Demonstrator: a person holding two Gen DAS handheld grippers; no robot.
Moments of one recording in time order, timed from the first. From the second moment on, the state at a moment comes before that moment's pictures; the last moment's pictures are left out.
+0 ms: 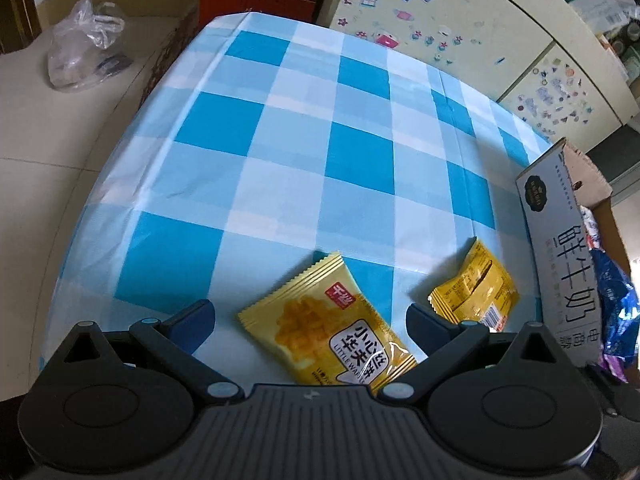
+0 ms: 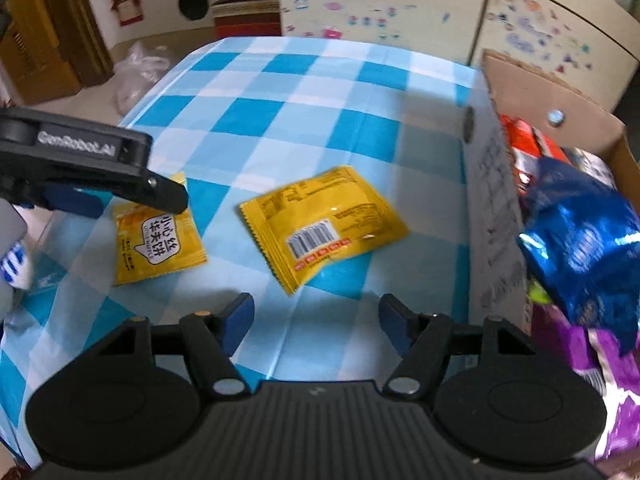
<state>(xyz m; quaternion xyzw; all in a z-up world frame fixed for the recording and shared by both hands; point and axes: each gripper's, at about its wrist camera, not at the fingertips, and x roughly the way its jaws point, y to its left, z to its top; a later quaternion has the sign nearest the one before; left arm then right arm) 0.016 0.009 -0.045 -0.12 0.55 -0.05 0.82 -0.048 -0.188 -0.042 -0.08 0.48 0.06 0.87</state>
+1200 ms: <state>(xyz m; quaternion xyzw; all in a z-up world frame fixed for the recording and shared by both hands) -0.021 0.003 -0.052 -0.03 0.55 0.01 0.84 0.003 -0.161 -0.052 0.02 0.45 -0.04 0.89</state>
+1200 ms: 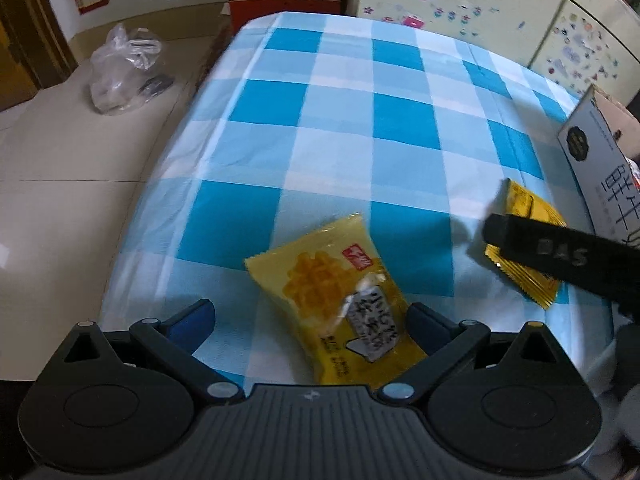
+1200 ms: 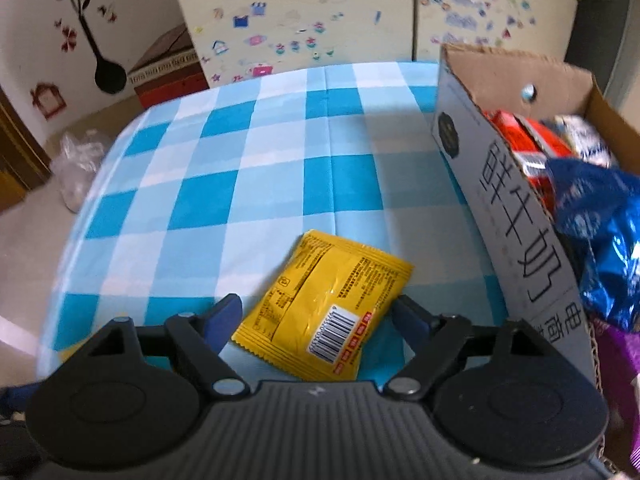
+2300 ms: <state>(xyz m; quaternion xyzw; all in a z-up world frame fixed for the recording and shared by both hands) -0.022 0.012 -0.034 -0.06 0.50 -0.03 0.86 -0.003 -0.170 -0.043 0.03 0.42 0.06 0.90</state>
